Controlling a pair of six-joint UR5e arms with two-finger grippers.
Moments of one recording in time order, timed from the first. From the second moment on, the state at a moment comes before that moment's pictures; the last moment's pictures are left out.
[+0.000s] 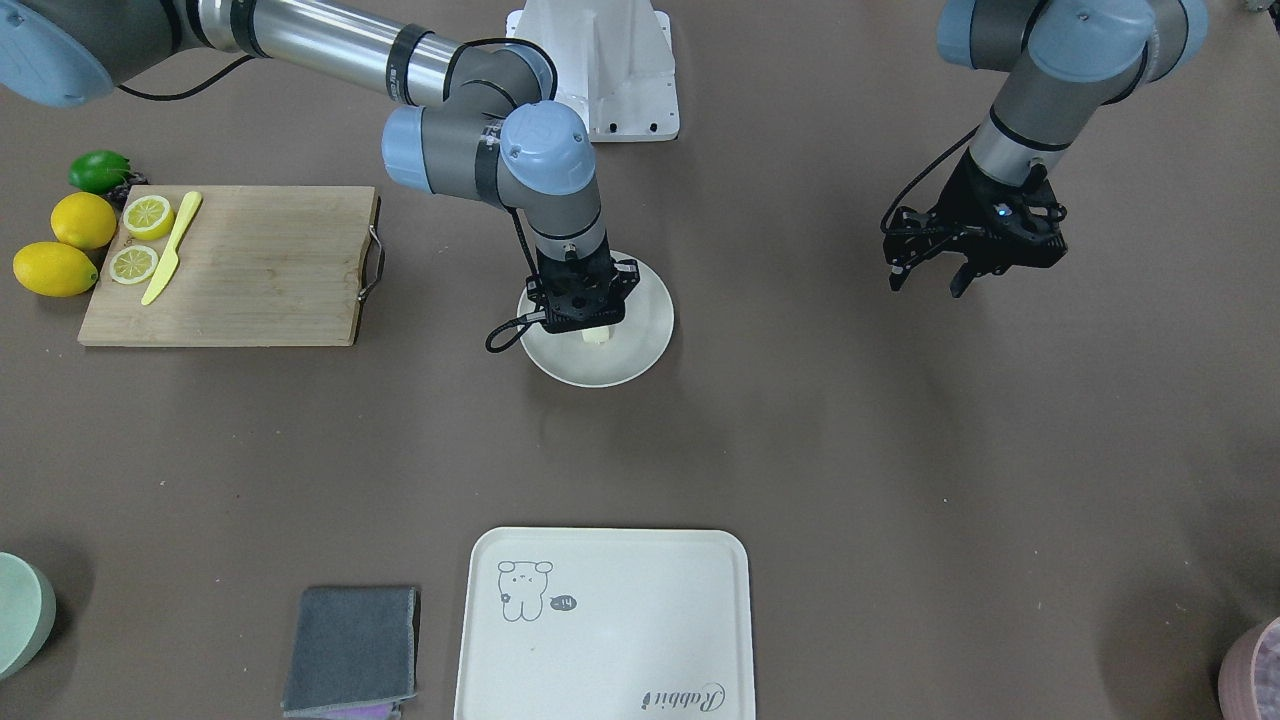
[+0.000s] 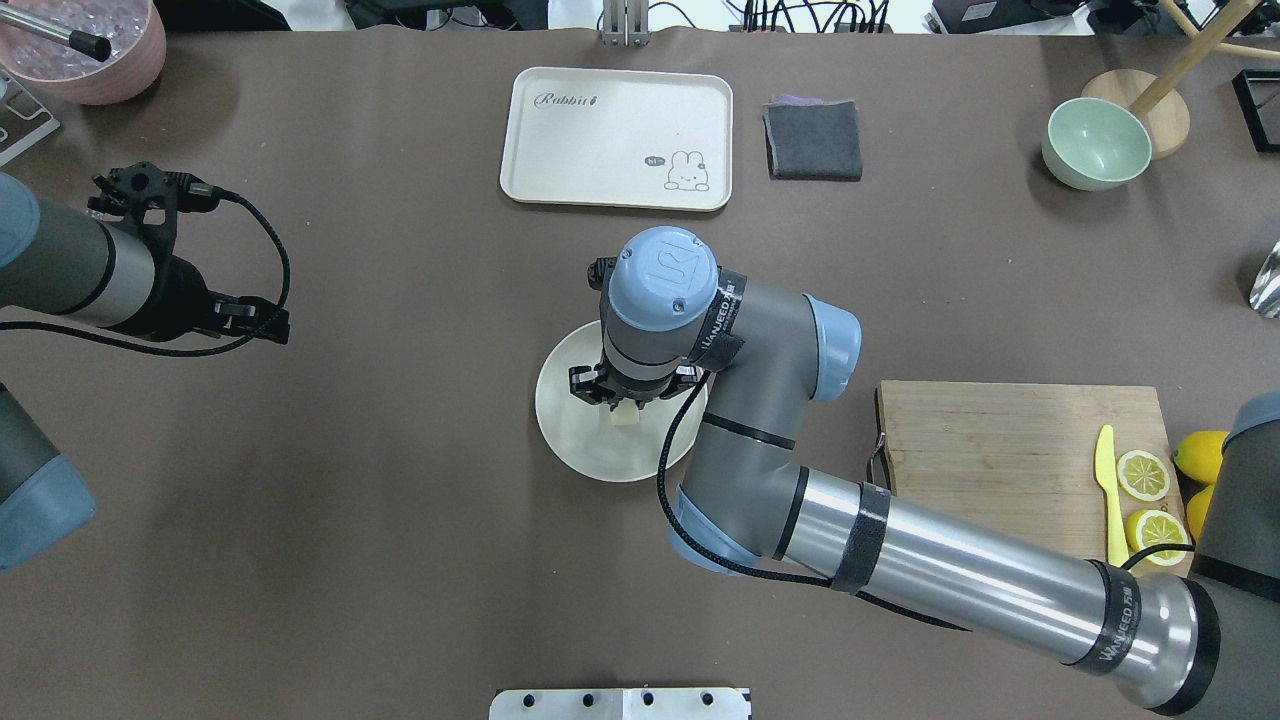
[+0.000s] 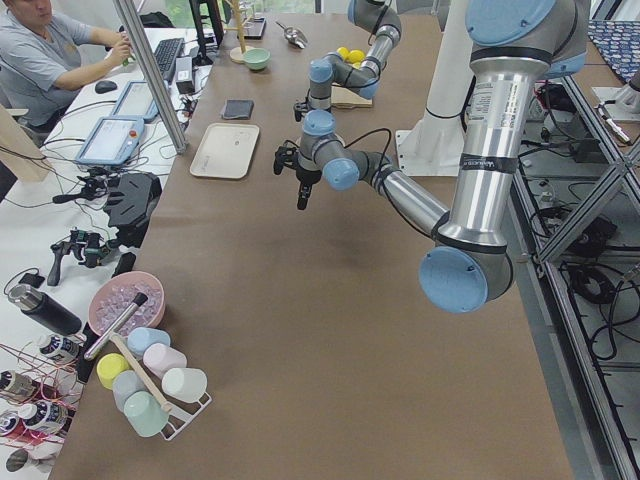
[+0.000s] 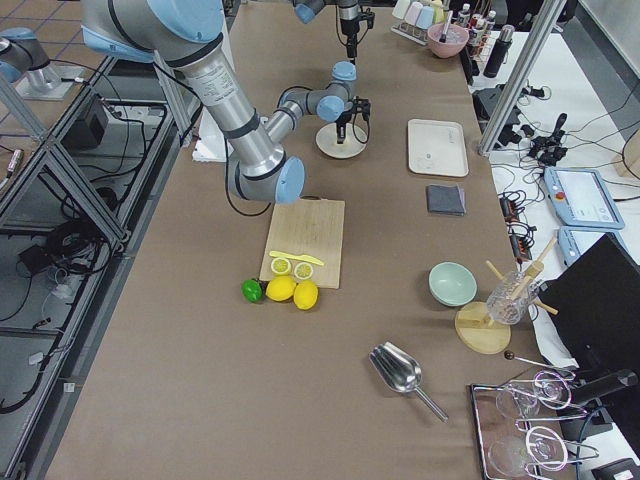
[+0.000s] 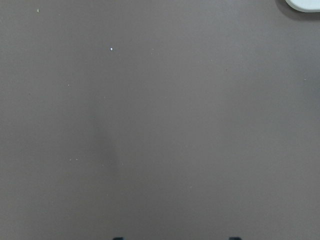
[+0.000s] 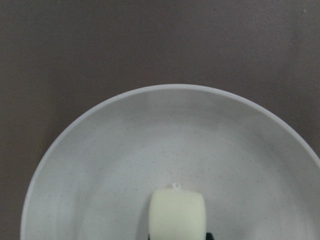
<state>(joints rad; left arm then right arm) -0.80 -1.70 -1.98 -1.84 -1.98 -0.92 0.48 -0.76 1.41 -1.40 1.92 1.16</state>
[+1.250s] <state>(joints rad) -1.05 -1.46 -2.00 -1.84 -2.13 -0.56 0.87 -1.22 1.83 -1.58 2.18 0.70</state>
